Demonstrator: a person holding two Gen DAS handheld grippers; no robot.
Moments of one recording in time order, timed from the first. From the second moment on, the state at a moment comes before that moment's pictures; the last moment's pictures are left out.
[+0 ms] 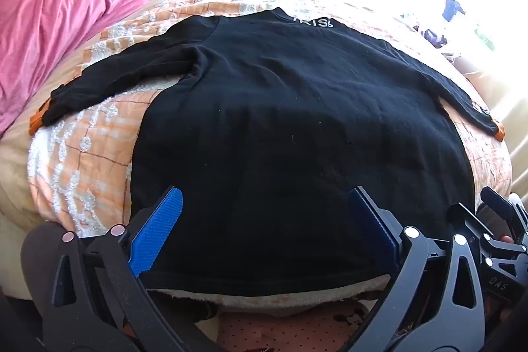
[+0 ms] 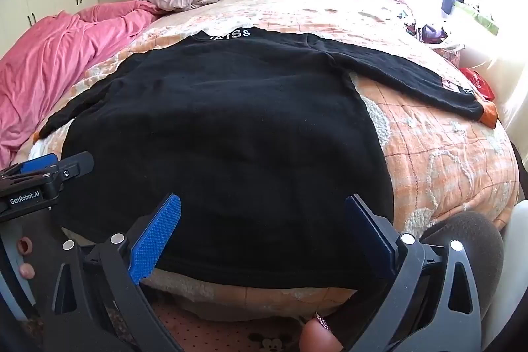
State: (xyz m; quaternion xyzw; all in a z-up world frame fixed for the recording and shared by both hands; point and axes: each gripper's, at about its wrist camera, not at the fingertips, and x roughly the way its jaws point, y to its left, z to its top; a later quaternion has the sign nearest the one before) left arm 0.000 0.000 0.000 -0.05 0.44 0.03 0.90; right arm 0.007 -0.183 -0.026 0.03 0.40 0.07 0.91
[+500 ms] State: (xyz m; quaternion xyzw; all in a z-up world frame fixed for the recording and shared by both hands) left arm -0.001 -0.002 -0.003 -0.05 0.44 0.03 0.90; right arm 0.003 -0.175 -0.022 0.02 0.40 0.08 0.92
